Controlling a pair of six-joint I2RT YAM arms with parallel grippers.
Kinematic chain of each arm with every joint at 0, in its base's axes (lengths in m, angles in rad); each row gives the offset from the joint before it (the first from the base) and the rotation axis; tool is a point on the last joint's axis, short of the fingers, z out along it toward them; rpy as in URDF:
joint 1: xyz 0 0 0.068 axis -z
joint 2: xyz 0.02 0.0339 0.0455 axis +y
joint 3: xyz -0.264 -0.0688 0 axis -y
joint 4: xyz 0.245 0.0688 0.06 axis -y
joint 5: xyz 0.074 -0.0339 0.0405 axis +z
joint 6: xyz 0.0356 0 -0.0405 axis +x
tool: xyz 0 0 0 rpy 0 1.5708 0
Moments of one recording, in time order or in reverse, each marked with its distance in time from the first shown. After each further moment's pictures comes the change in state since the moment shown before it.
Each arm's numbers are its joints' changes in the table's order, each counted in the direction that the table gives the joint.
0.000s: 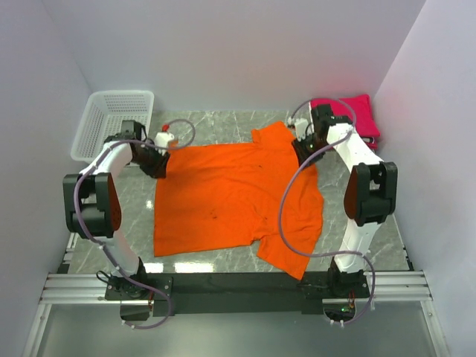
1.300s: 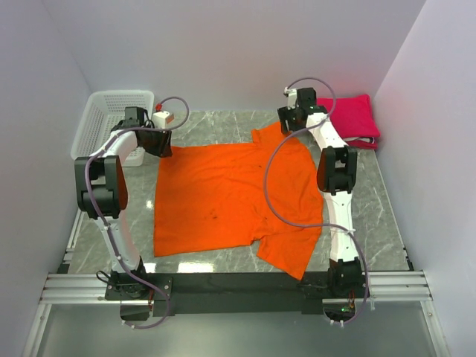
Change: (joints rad) left arm 0.000 0.243 0.259 0.254 0.000 -0.360; right arm -0.002 0.706 0.814 0.385 -0.150 0.305
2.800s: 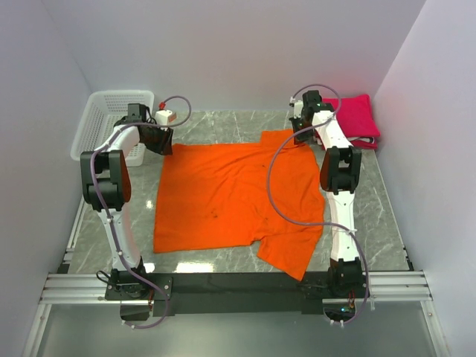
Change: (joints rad) left arm 0.000 0.121 0.140 -0.068 0.001 0.066; right arm 0.036 0.019 0.060 -0.334 0.023 -0.019
